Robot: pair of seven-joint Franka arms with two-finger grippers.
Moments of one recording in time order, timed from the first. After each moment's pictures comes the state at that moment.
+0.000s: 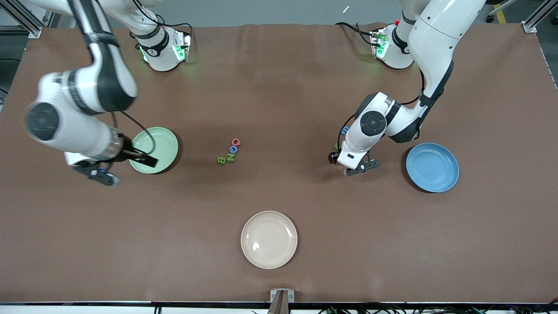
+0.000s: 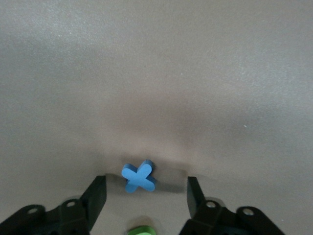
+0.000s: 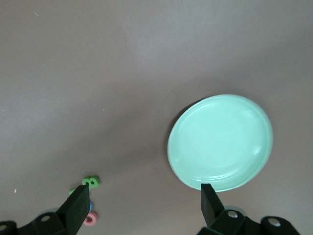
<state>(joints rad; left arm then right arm) -0.17 0.53 -0.33 -2.10 0.18 2.56 -0.92 0.24 0.22 -0.03 -1.91 0.07 2.00 0.67</state>
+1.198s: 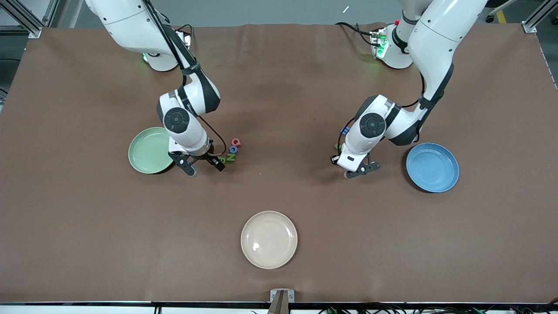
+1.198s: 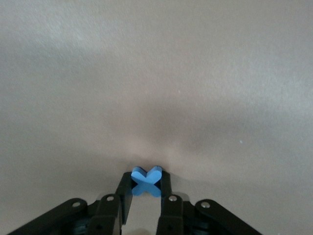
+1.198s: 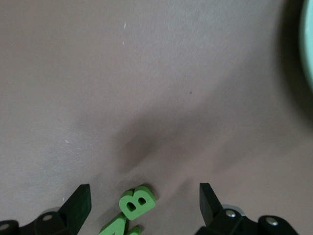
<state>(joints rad) -0.16 0.54 -0.33 -2.07 0.21 2.56 -0.95 0.51 0.45 -0.03 -2.13 0.07 2.58 1.17</state>
